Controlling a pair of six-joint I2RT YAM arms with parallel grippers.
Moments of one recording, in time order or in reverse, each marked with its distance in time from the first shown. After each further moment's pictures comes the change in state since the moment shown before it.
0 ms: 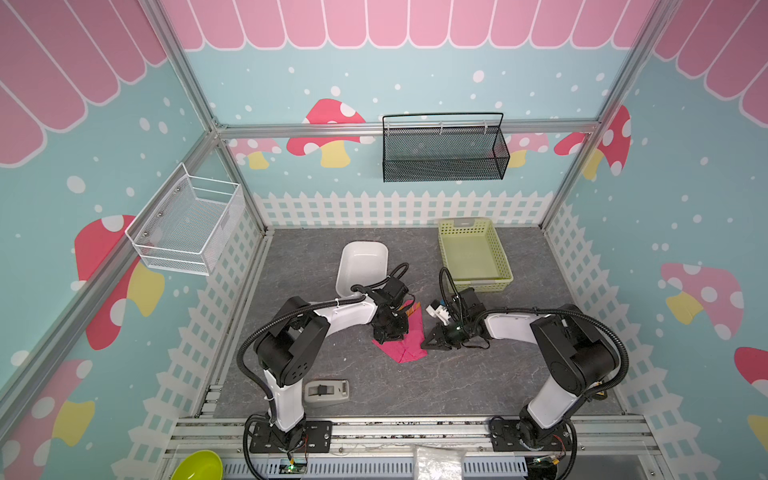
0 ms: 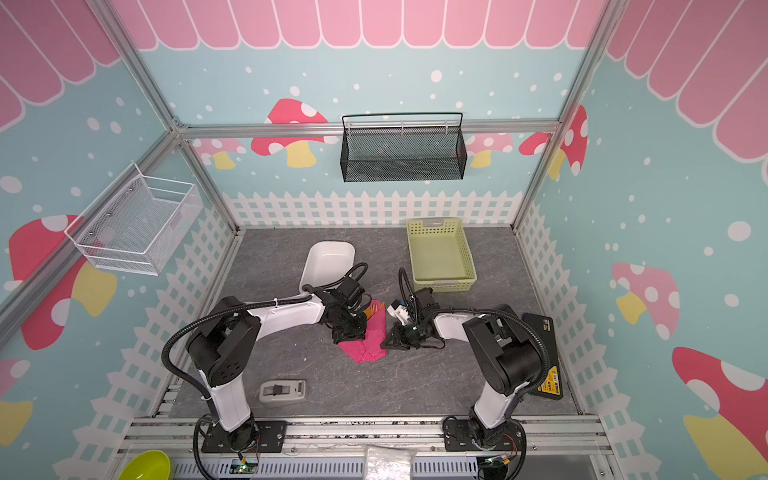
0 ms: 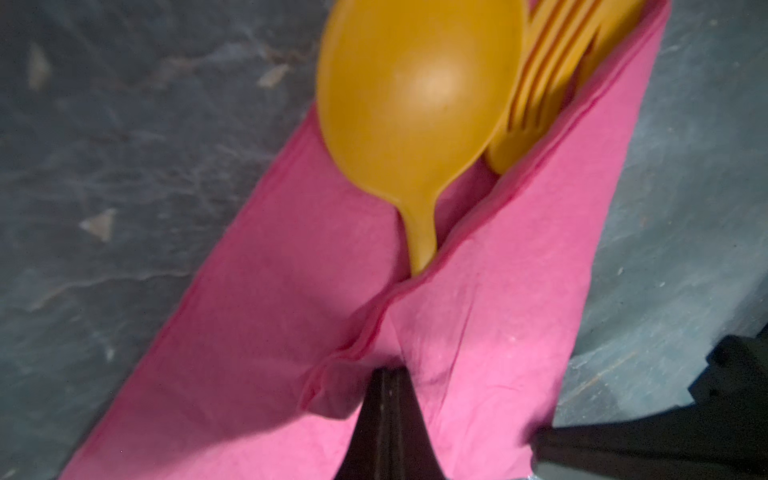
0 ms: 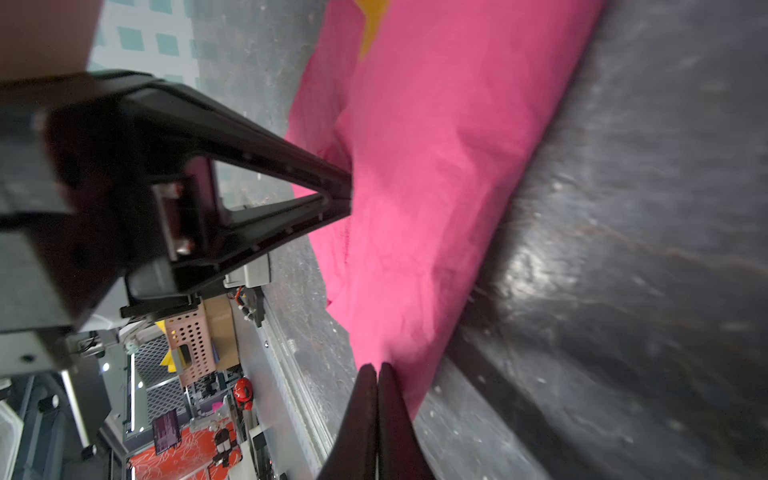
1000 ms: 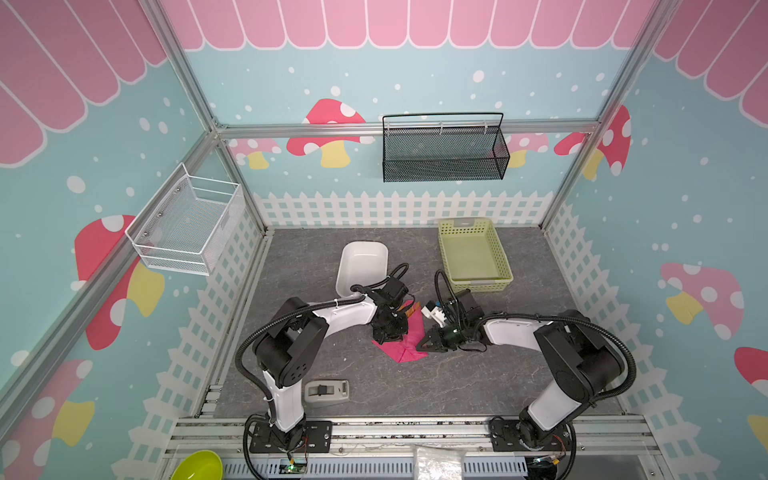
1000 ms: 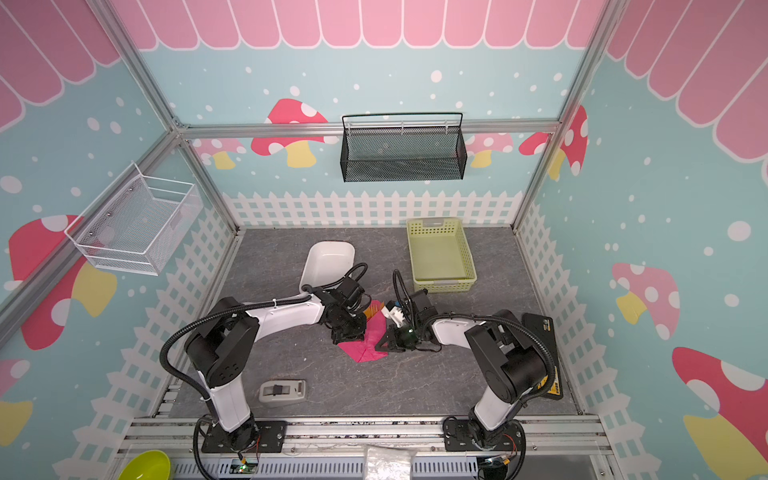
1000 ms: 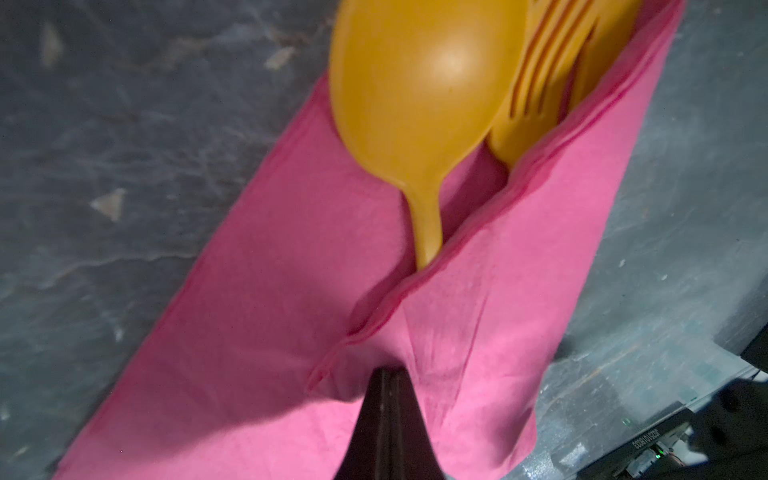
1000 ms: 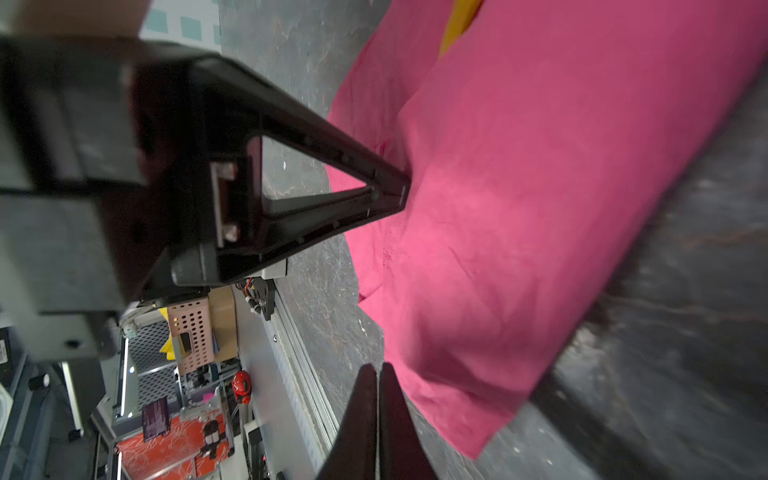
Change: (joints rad) left arm -0.002 -0.010 0.000 -0.016 0.002 0.000; right arm 0.071 -0.029 -0.031 0.089 -0.045 0.045
